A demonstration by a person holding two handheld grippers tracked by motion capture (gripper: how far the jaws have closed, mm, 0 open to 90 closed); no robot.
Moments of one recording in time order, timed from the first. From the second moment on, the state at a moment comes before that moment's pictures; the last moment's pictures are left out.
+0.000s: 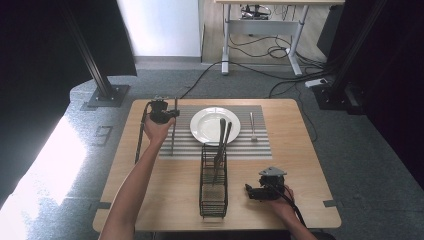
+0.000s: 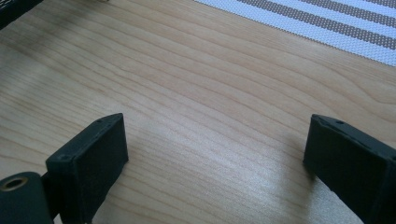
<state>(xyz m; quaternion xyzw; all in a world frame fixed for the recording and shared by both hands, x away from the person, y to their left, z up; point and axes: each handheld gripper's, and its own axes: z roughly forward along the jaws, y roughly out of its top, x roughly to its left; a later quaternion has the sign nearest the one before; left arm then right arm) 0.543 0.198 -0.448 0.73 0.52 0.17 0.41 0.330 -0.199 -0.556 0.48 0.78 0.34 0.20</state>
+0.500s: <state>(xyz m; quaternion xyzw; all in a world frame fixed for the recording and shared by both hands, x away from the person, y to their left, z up) 0.574 0.198 -0.469 0.72 0.57 0.14 0.38 0.330 -0.199 -0.556 0.48 0.79 0.34 0.20</state>
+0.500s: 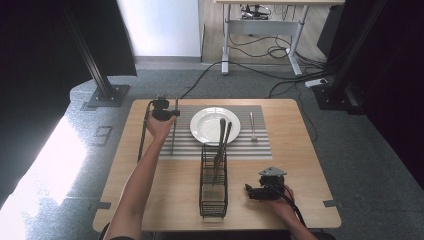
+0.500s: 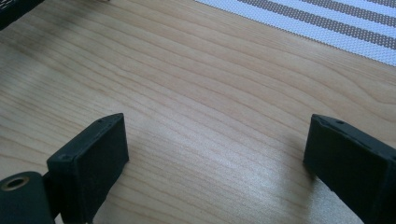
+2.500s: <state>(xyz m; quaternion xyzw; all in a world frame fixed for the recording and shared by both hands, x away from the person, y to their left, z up) 0.606 0.195 -0.533 0.70 0.62 0.12 0.33 0.331 -0.199 -0.555 0.47 0.79 0.34 0.20</state>
